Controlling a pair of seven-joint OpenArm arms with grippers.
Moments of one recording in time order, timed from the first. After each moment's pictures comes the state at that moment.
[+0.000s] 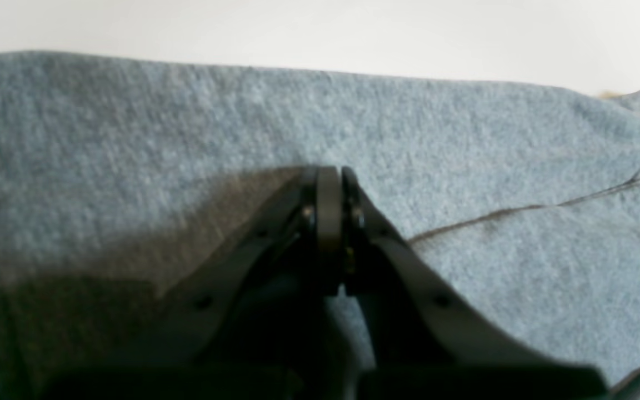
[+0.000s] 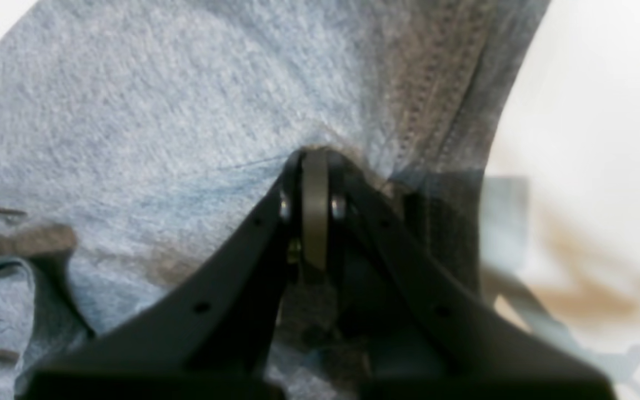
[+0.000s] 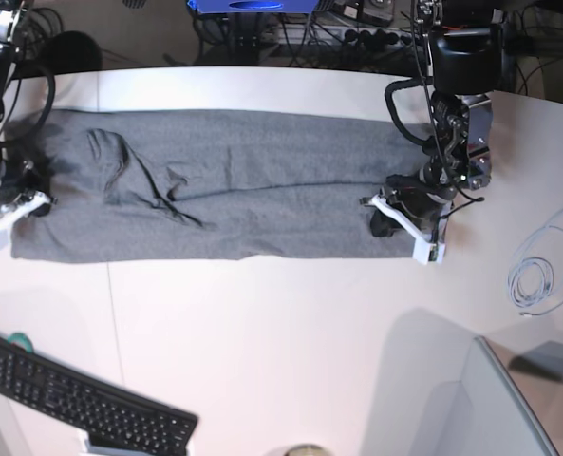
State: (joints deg) left arm -5.1 -9.7 -10.1 55.6 -16.4 -26.6 23.5; right arm 5.1 20.3 19.6 48.5 23.2 23.4 -36.6
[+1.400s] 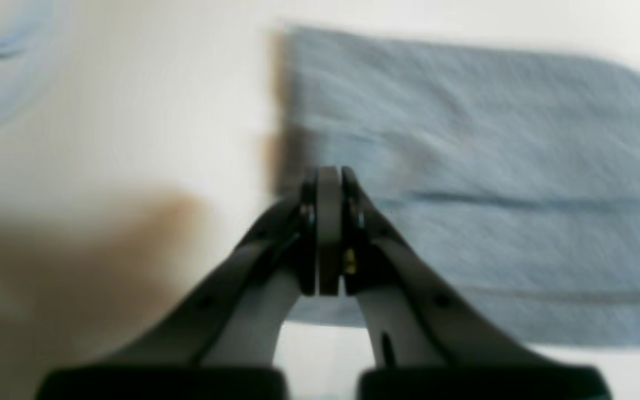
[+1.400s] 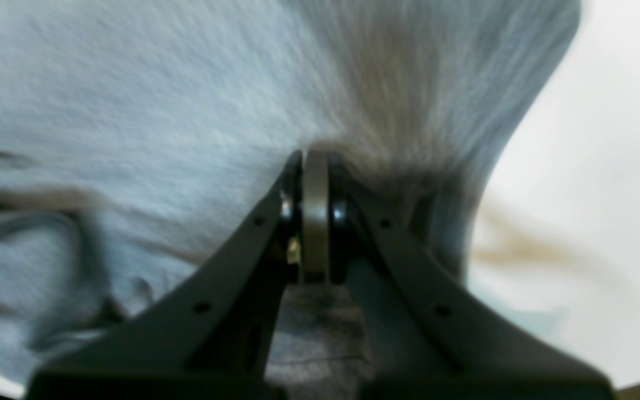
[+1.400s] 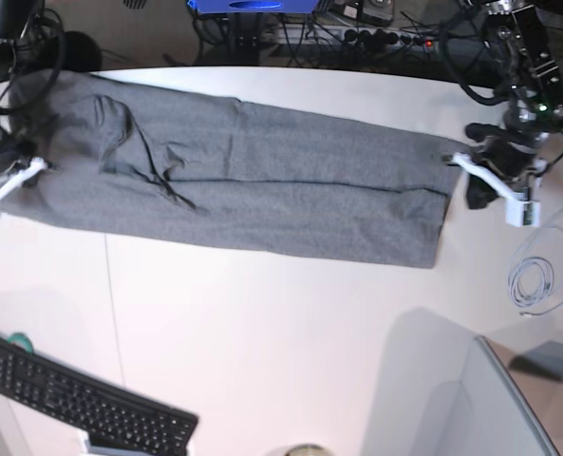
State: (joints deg) left arm 16.0 -9.5 -32.0 96.5 -16.6 -28.4 39.0; right arm -9.2 12.3 29.2 83.1 19.0 20.4 -49.6
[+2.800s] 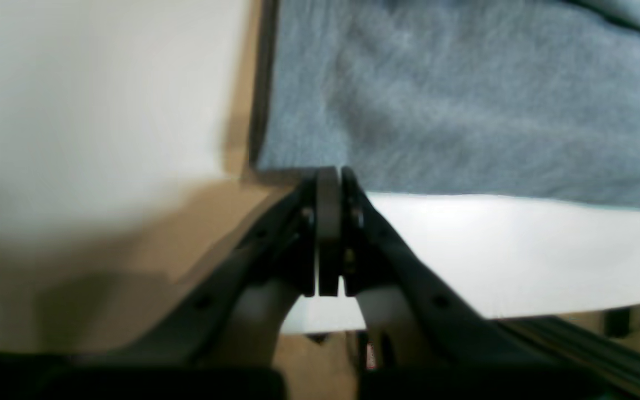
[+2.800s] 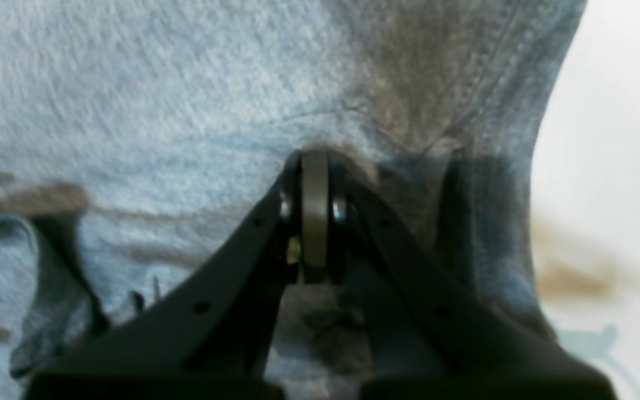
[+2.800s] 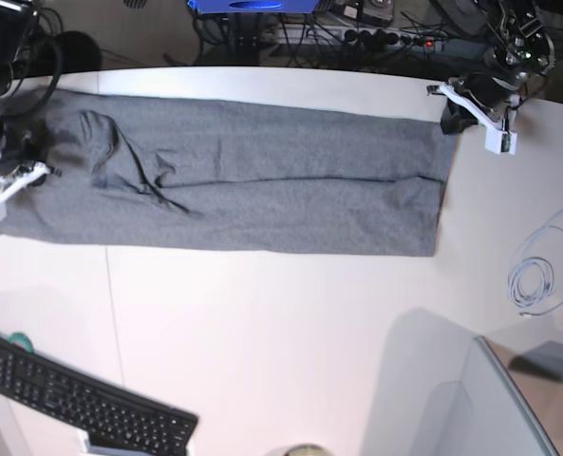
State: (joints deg) left arm 22.0 -7.1 -35.2 84.0 -15.6 -40.6 31.6; right arm -4.6 15.4 26.7 66.0 18.9 21.1 -45.2
